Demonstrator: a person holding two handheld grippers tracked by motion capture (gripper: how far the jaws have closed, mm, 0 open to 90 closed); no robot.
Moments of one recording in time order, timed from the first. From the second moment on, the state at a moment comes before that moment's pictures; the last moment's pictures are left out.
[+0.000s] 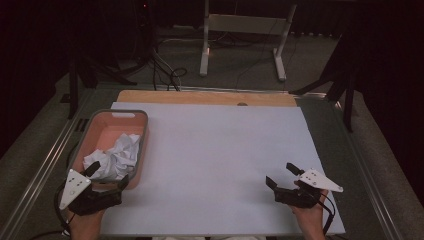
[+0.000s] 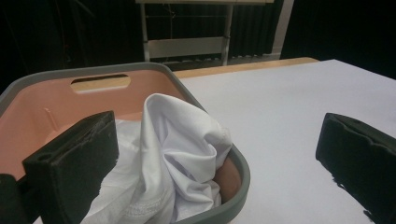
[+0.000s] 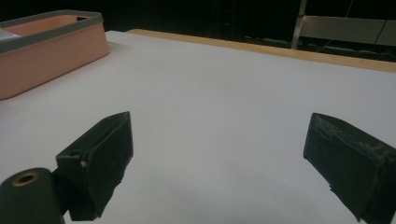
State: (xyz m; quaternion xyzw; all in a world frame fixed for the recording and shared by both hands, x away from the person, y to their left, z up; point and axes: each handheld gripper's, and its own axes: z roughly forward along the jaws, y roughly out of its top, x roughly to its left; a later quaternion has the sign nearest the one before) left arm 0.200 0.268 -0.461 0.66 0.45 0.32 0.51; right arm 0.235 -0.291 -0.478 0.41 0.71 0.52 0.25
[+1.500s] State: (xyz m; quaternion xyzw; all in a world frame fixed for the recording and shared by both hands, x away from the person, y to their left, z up) left arm 0.219 0.283 -0.430 0.67 0.47 0.32 0.49; right arm 0.240 -0.295 -0.483 0.44 0.69 0.52 0.24
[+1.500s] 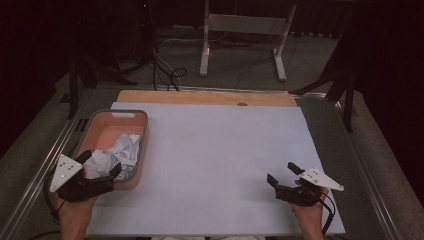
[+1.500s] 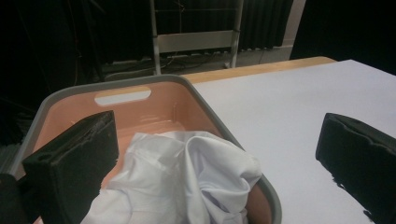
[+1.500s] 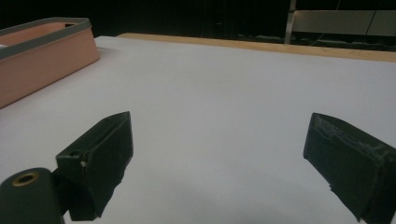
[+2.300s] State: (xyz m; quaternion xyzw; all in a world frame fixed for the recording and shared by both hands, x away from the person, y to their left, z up) left arm 0.239 0.302 -0.437 0.68 0.49 0.31 0.44; right arm 0.240 -0.294 -0.483 0.44 0.69 0.52 0.24
